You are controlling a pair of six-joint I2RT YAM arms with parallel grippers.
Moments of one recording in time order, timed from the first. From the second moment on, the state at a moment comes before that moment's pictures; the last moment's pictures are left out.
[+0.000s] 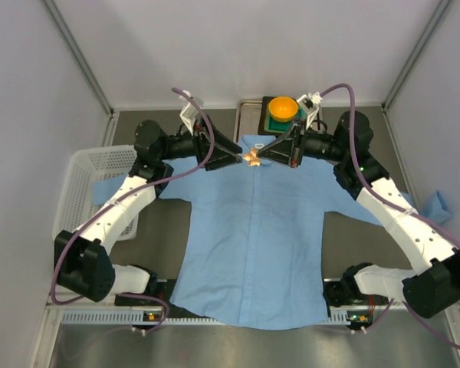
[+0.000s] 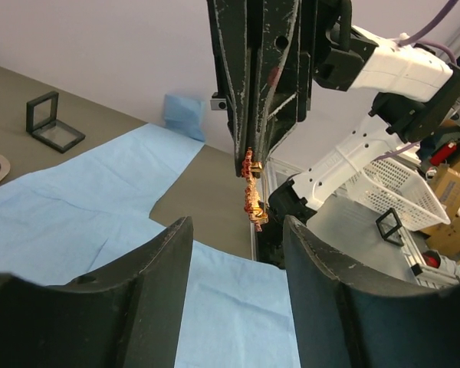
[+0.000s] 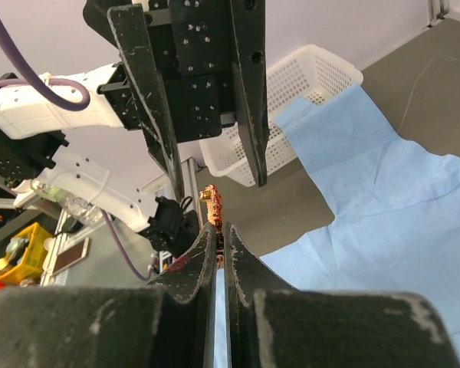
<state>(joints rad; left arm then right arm) -0.37 1.33 1.07 0.60 1.14 -0.74 0.43 1.20 1.15 0.09 -0.91 0.53</state>
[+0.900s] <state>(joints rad) -0.41 1.33 1.07 0.59 1.14 -0.74 0.44 1.20 1.15 0.09 -0.93 0.52</state>
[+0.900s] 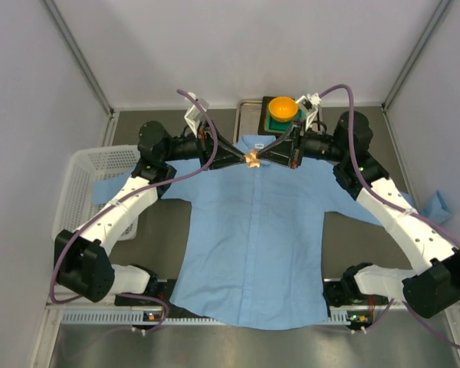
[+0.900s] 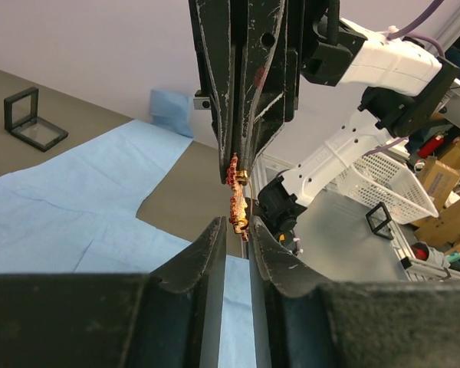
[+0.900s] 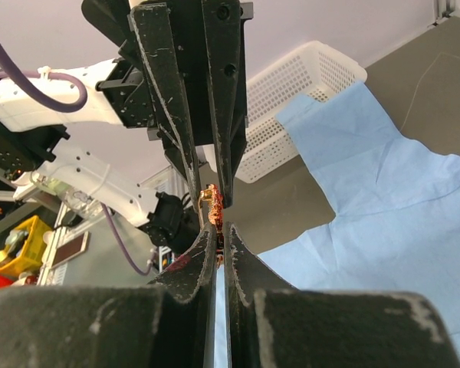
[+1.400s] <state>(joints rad) -0.41 1.33 1.08 0.53 1.06 -0.73 0.44 1.20 1.14 0.07 -0.92 0.50</state>
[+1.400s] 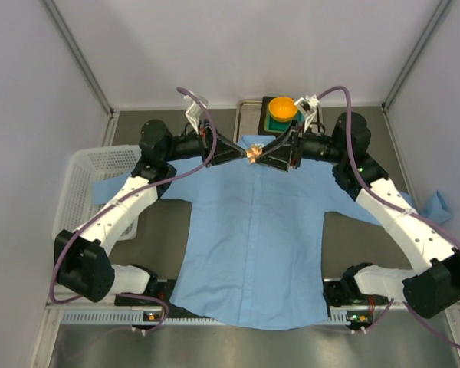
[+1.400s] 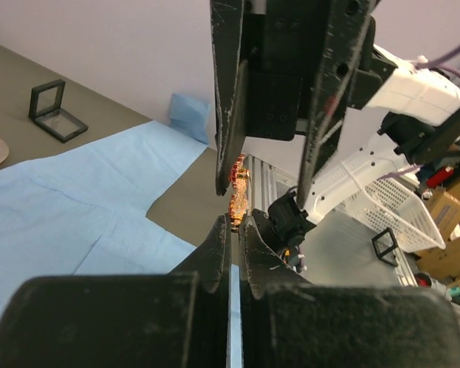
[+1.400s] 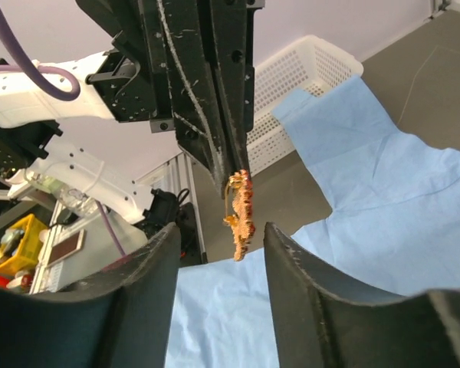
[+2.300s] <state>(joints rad) -0.46 1.33 1.08 0.36 0.95 -0.64 0.51 1.23 1.16 -0.06 -0.73 0.42</state>
